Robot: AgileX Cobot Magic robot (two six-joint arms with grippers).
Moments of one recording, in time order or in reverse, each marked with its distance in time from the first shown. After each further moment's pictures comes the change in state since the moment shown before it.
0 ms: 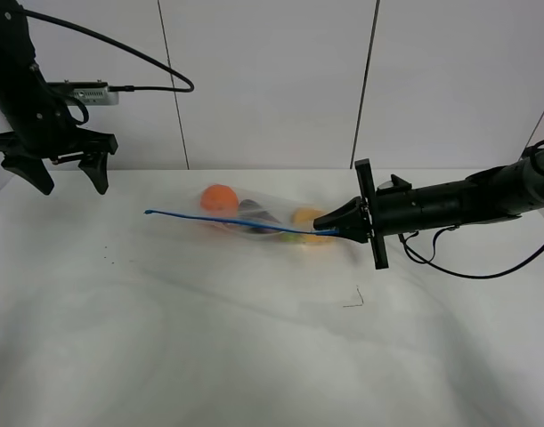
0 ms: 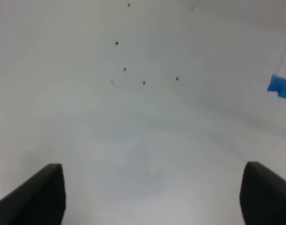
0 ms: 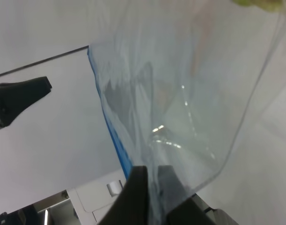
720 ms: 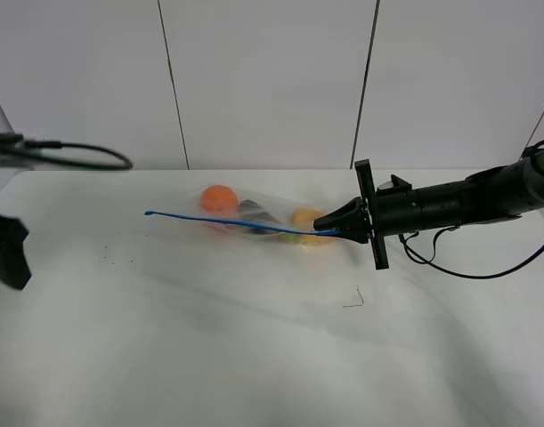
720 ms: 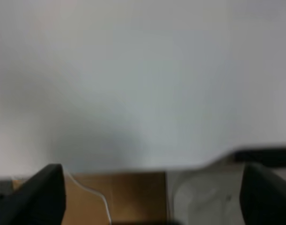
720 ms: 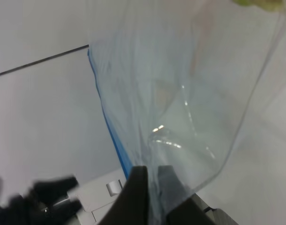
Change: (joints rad) left arm 0.000 -0.702 0.710 -0.023 0.000 0.080; right arm 0.000 0.000 0.000 -0.001 0.000 -0.001
